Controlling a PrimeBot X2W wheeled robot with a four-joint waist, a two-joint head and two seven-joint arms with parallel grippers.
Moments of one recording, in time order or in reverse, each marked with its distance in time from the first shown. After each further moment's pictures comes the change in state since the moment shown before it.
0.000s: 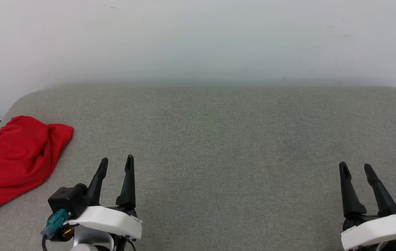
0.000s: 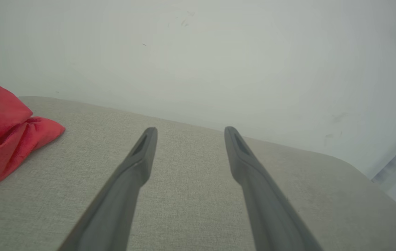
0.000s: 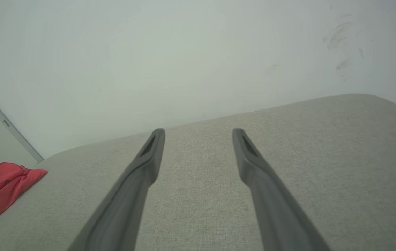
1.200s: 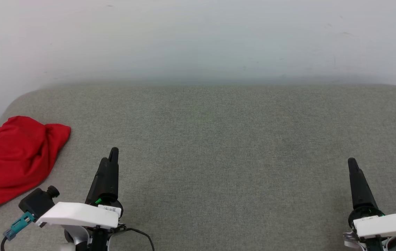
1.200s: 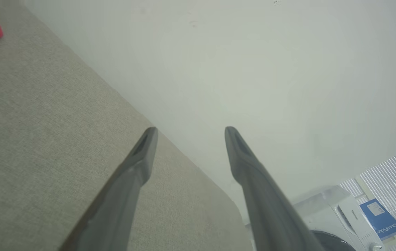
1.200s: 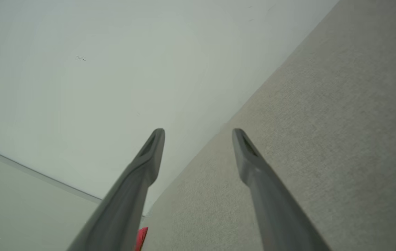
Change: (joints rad) left arm -0.015 -0.028 0.084 0.004 -0.650 -0.094 0.109; right arm -0.062 -0.001 0.013 0.156 0.695 0.000 -0.014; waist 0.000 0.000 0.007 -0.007
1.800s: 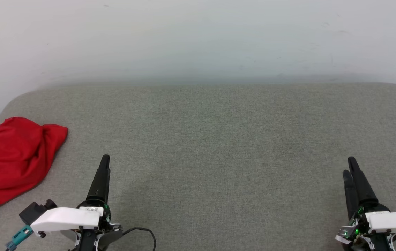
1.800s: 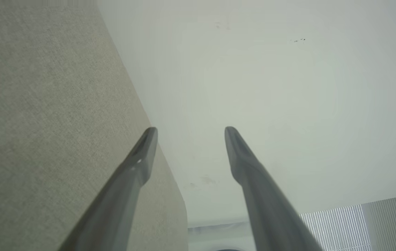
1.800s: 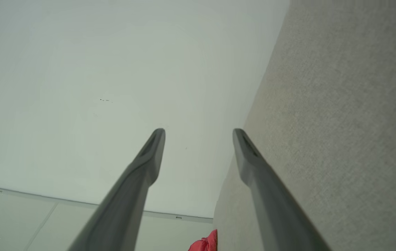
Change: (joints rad) left arm -0.013 0.000 0.023 0.094 -0.391 -0.002 0.068; right arm -0.032 -0.002 0.016 0.074 0.433 0.000 0.068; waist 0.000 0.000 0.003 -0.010
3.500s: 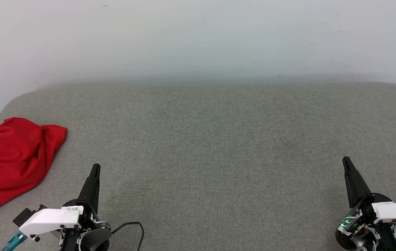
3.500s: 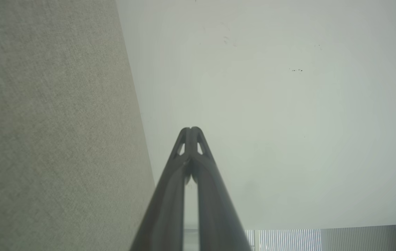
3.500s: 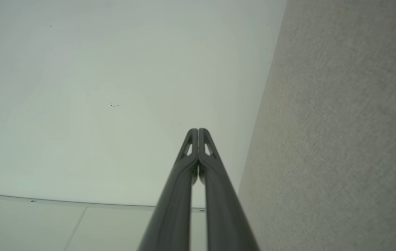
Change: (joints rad) left arm -0.029 0.002 0.090 0.070 -0.174 0.000 0.103; right arm -0.068 0.001 -0.044 0.074 0.117 0.000 0.103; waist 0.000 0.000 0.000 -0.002
